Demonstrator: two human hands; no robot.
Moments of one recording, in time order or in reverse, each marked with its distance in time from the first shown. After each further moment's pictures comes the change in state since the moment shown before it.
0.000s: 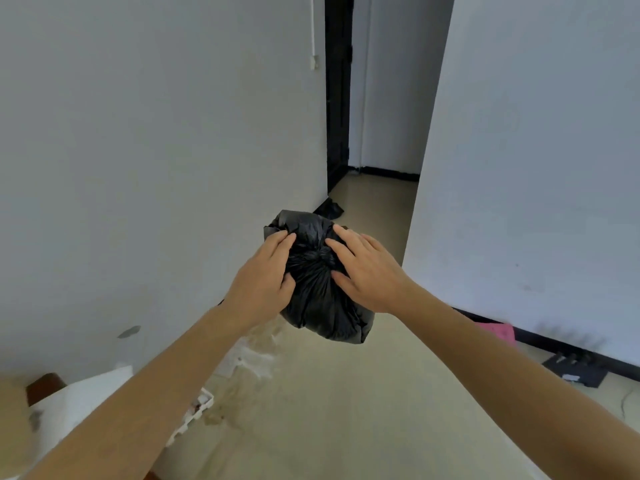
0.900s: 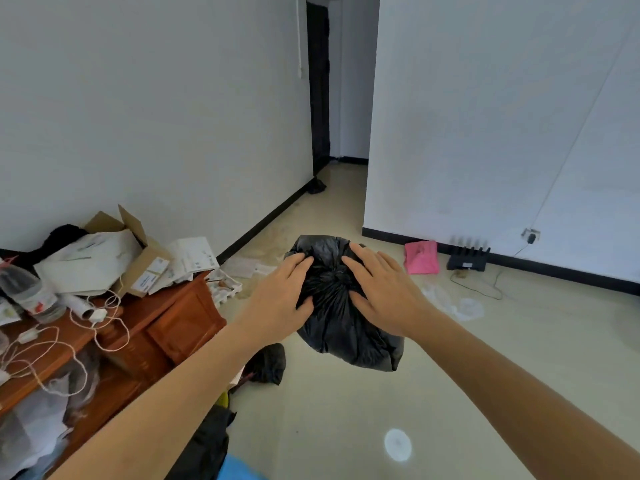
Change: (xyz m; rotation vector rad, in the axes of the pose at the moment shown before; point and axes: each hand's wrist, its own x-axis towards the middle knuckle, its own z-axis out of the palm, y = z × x) left_hand -0.777 0.389 -0.253 -0.032 -0.071 0.104; right_hand -0.722 -0.492 -0.324 -0.038 -0.011 0.093
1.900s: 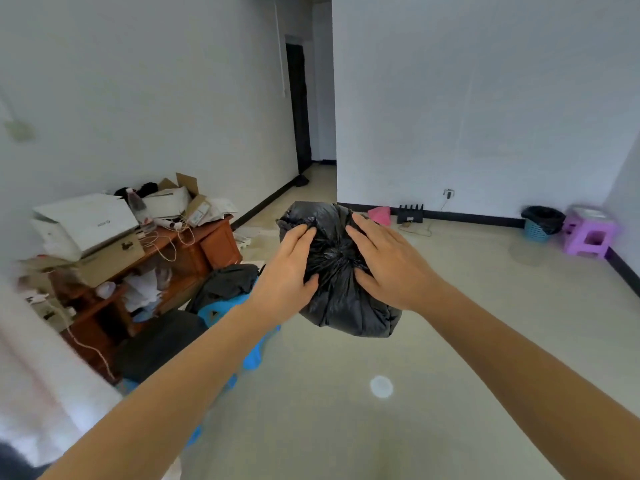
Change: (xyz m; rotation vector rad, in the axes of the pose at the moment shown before) left_hand -0.795 0.511 -0.230 -0.084 0.173 0.096; right_hand -0.790 -0.460 -0.386 -0.108 0.149 0.018
